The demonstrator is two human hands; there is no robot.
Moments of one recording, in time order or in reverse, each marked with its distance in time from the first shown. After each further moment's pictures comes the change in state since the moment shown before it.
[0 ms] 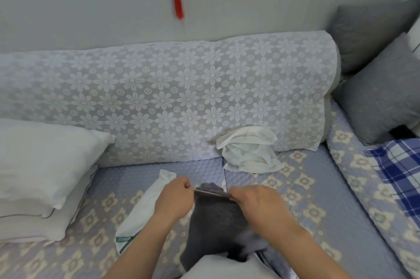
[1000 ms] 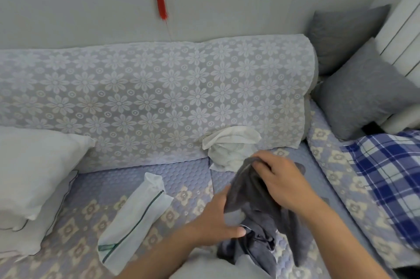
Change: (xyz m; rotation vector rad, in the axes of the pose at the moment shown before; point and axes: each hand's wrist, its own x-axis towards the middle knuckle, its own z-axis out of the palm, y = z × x) left_hand -0.030 0.035 0.082 -0.292 -0.621 0.427; right_hand -0.007 0.052 -0.075 0.686 0.134 0.239
